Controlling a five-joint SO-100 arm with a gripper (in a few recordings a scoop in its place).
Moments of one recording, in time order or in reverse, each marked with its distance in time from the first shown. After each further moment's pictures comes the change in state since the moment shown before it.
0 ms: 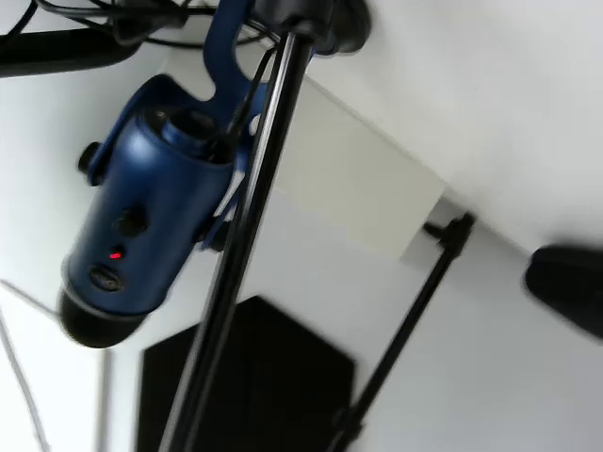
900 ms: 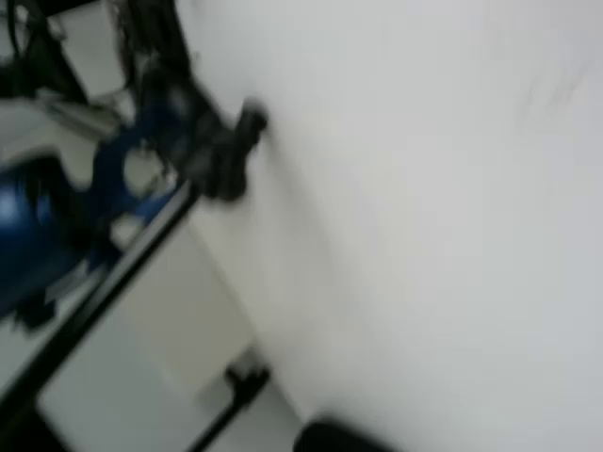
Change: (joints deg) arm 6.9 -8.7 -21.9 36.8 -29.8
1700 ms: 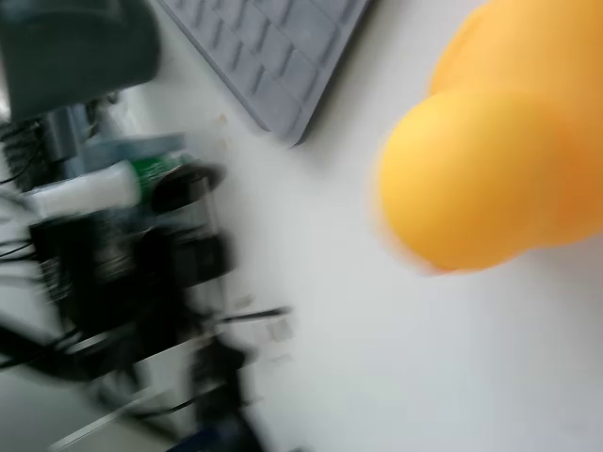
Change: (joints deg) arm 36.5 -0.7 4.4 0.3 -24.6
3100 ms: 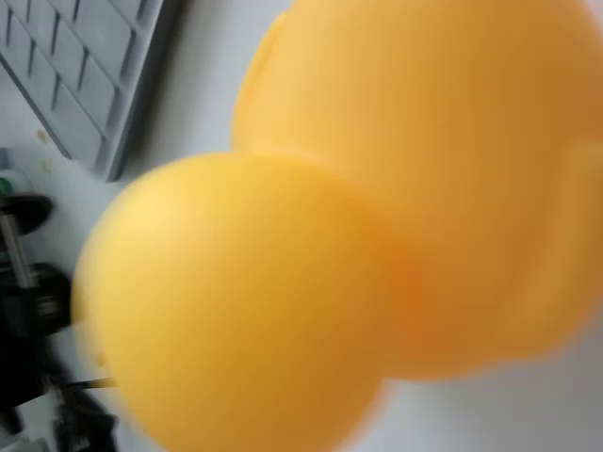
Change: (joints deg) arm 1.2 -0.1 20.3 -15.2 -5.4
